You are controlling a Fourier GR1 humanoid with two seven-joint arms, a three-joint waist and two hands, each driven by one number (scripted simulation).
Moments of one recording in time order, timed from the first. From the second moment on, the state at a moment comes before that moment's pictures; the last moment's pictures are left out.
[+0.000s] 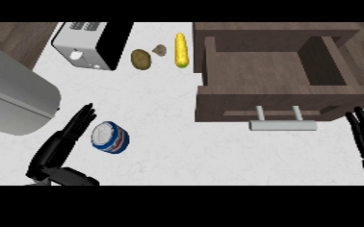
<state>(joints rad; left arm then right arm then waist) 0.01 0.22 0.16 -1.24 -0.08 -0.49 -0.40 0.26 -0.04 -0.24 -2.09 -0.06 0.21 0.04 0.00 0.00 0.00</state>
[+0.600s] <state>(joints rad) -0.09 0.23 0.18 -0.99 -0.13 -0.46 -0.51 0.25 -0.02 -0.24 -2.06 -0.04 0.22 0.01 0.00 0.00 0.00</state>
